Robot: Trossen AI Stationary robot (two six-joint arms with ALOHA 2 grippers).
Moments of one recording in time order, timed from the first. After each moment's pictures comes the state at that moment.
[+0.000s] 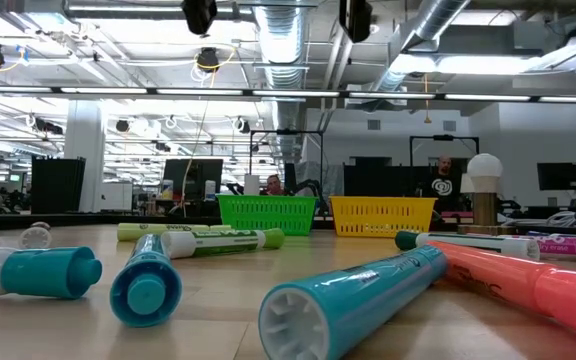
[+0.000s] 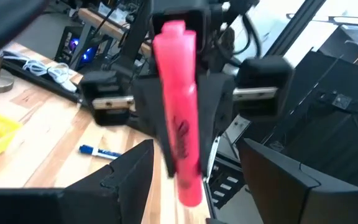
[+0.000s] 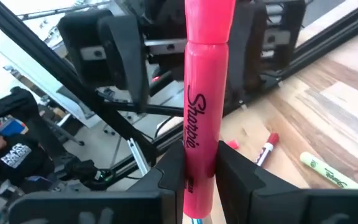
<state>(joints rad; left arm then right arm) -0.28 1.21 0.74 0.44 -0.12 -0.50 0.28 1.53 1.04 0.30 0.16 0.63</state>
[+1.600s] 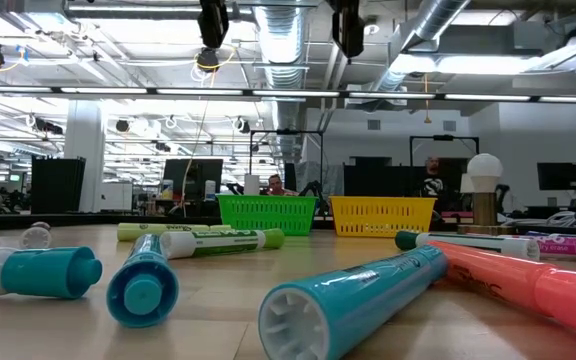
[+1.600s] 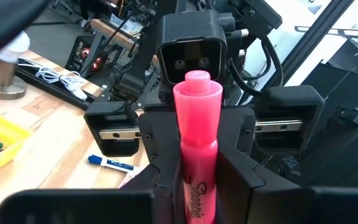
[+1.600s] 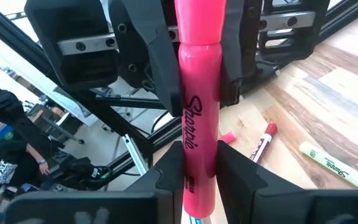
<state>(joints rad) -0.24 1.29 0.74 0.54 -0.15 -0.50 0.27 1.57 1.04 0.32 0.14 0.66</state>
